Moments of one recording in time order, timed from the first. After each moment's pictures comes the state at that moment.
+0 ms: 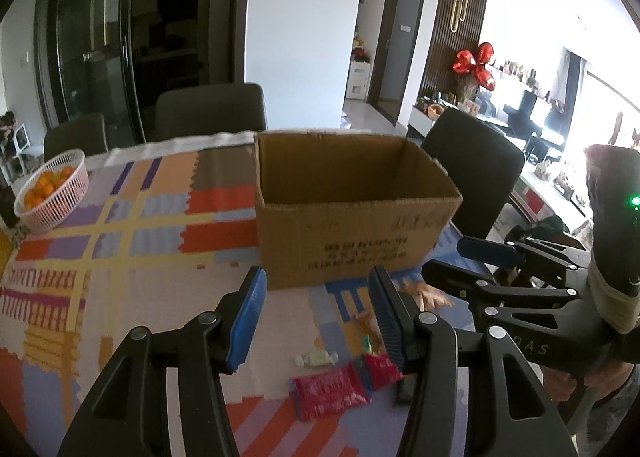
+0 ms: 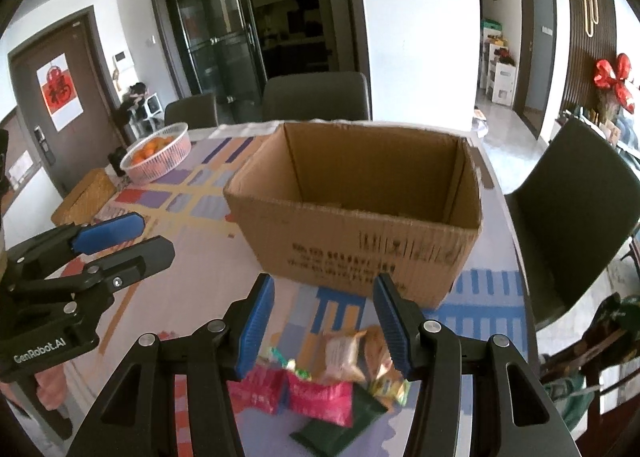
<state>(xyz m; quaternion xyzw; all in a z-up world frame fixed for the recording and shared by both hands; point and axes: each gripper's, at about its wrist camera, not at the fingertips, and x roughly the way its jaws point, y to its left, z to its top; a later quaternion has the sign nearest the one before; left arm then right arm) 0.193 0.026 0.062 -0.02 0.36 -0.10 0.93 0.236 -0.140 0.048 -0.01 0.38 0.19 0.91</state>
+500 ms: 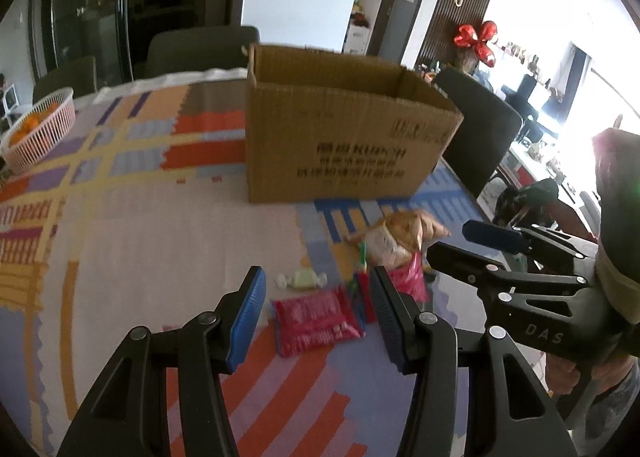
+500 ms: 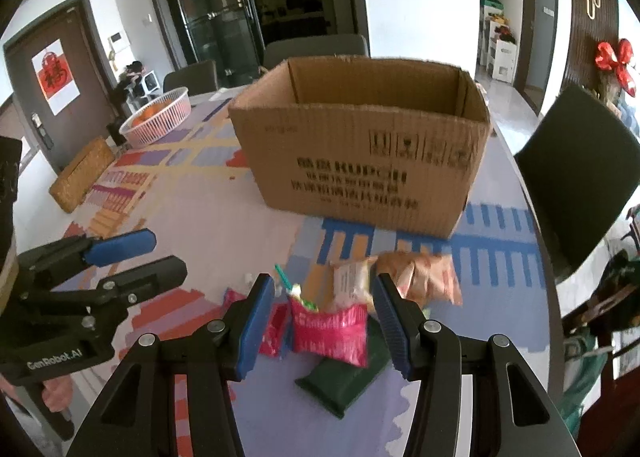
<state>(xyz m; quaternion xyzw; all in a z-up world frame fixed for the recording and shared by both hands) 0.165 0.028 -0.003 -0.05 0.43 -0.12 0.89 0.197 -0.144 -0.003 -0.01 0.42 0.18 0.89</state>
